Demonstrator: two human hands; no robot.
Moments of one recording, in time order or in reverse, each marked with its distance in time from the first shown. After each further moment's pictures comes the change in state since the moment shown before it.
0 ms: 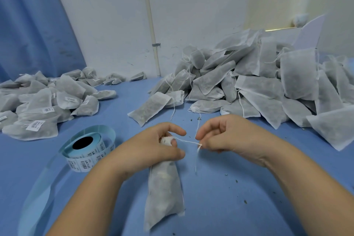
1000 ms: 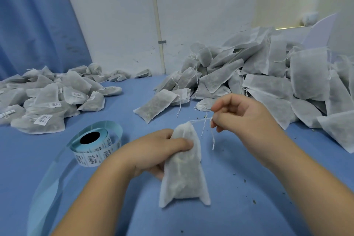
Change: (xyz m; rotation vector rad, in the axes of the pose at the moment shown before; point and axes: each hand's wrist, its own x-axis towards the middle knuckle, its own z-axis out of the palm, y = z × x) left_hand 0.005 -0.007 0.000 -0.052 -0.100 -0.174; right_hand -0.001 -0.011 0.013 0.194 0.338 -0.336
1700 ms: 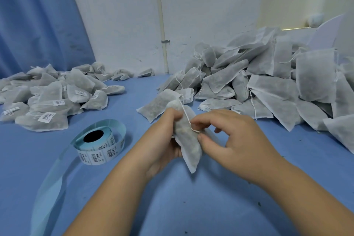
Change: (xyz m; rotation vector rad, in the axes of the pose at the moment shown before) left_hand 0.013 0.007 0.014 -0.700 0.145 0.162; right_hand -0.015 0.005 0.020 -0.668 -0.109 -0.479
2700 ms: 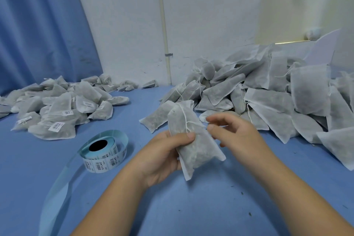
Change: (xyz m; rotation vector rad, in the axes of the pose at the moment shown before) left_hand -0.003 -0.005 -0.004 -0.038 -0.264 0.077; right_hand 0.008 0.027 -0.008 0.573 0.112 0.581
